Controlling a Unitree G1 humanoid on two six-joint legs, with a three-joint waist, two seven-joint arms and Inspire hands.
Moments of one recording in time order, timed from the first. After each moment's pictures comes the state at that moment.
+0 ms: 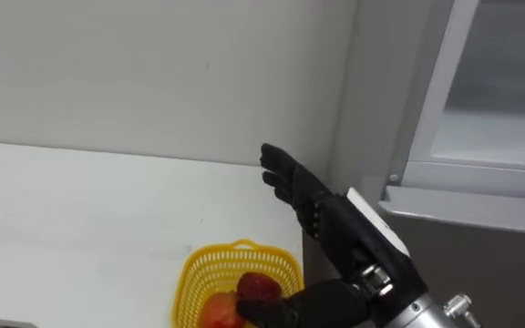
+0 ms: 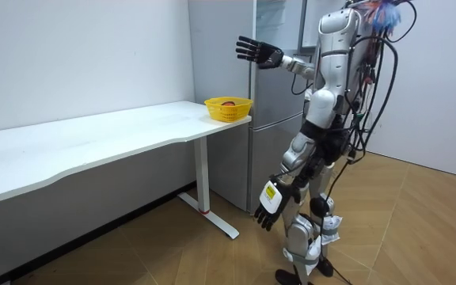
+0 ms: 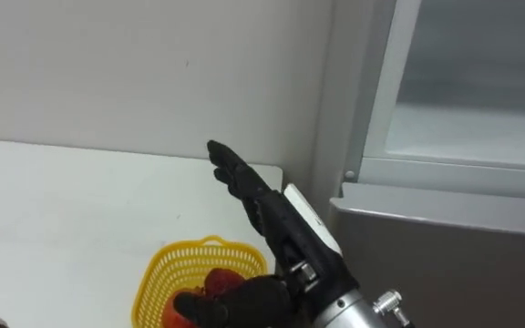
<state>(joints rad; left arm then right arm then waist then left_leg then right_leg) 0.19 0.24 -0.04 1.08 0.38 0.01 -0.05 -0.06 -0.29 0.21 -0.34 0.16 -0.08 0.20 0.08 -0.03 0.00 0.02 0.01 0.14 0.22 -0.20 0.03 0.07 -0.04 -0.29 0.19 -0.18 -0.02</state>
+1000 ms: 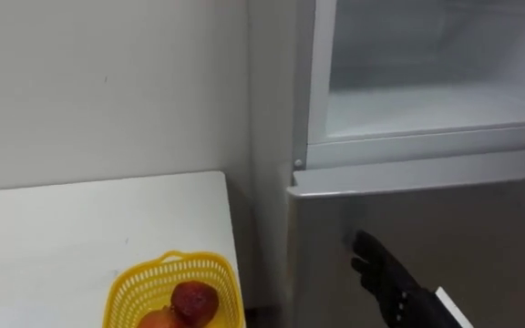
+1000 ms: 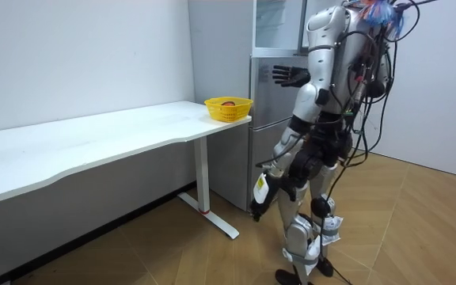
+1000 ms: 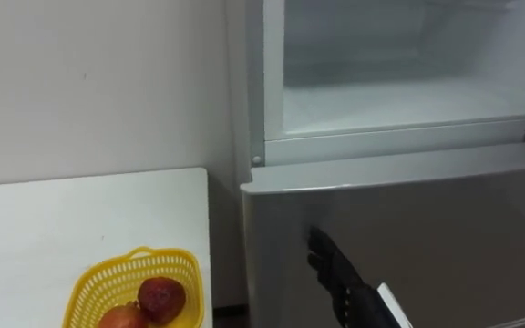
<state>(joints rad) 0.23 0.24 -0.08 1.08 0.39 -0.01 -0.05 0.31 -0.26 0.03 -0.33 0.16 -0.11 0.15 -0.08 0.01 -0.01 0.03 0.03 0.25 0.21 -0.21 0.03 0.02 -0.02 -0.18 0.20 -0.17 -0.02</state>
